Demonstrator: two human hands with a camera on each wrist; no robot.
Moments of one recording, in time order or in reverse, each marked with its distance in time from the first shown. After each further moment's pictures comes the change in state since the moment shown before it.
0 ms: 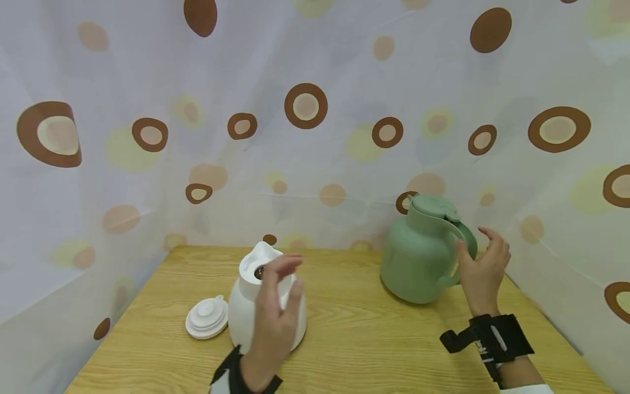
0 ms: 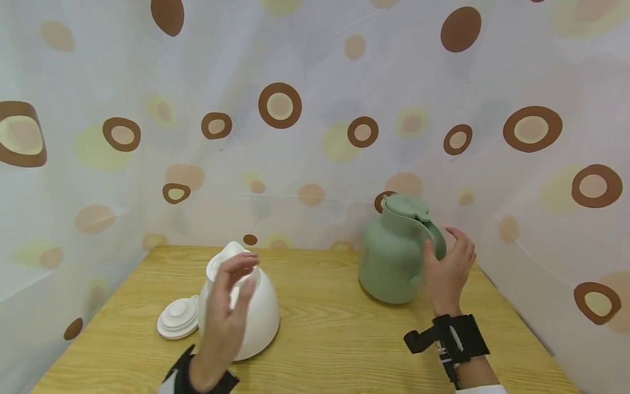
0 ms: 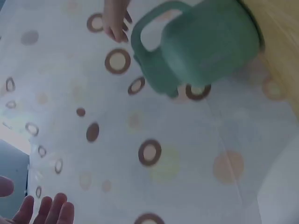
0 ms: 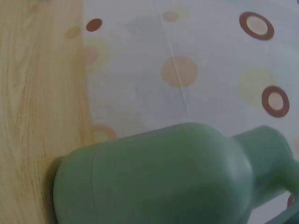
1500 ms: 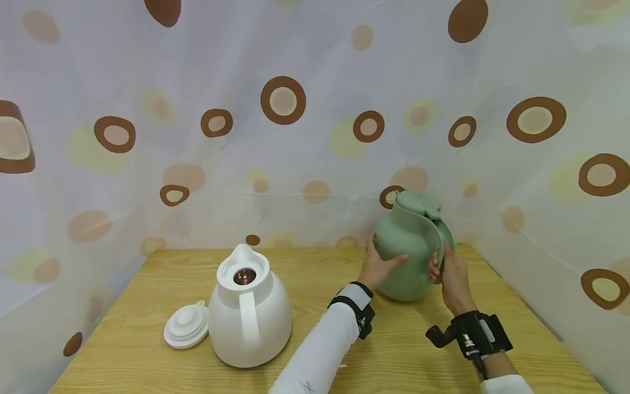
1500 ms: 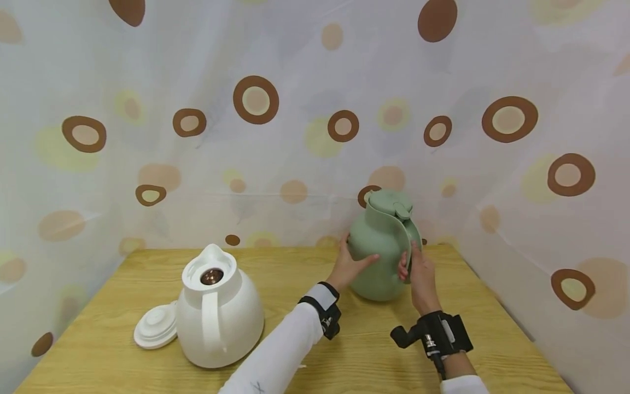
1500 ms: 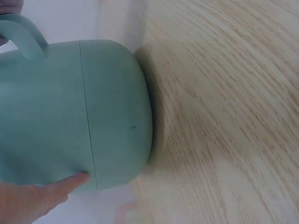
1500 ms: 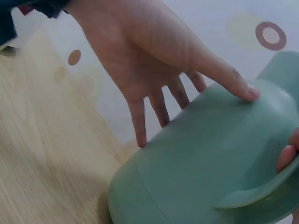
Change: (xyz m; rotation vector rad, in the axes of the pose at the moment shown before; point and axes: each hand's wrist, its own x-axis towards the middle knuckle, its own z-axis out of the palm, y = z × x) left_hand -0.005 -0.134 0.243 -0.180 -0.366 -0.806; right_hand -0.007 0.051 0.008 0.675 -0.345 0.420
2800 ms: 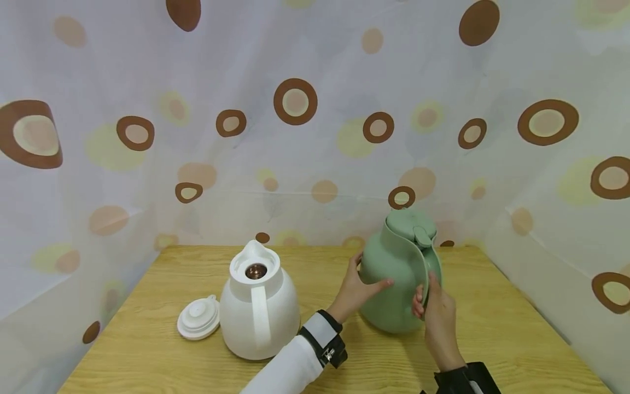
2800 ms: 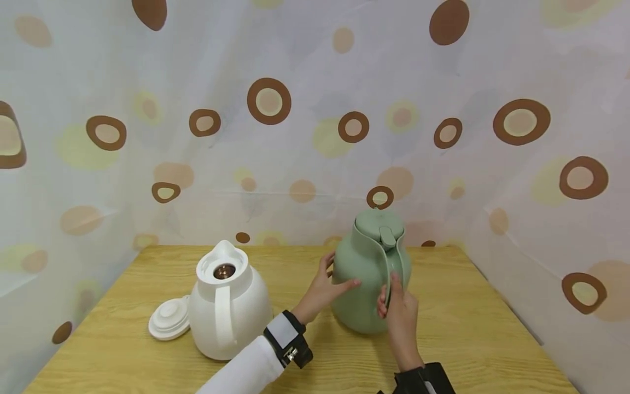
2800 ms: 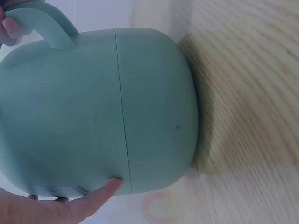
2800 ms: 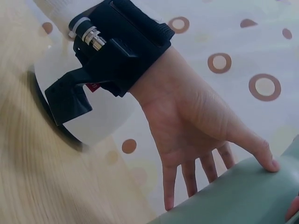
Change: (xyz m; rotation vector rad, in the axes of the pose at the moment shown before) left_hand -0.065 0.008 -0.061 0.001 -0.065 -0.001; right_hand -0.085 -0.026 0.072 -0.079 0.187 0.069
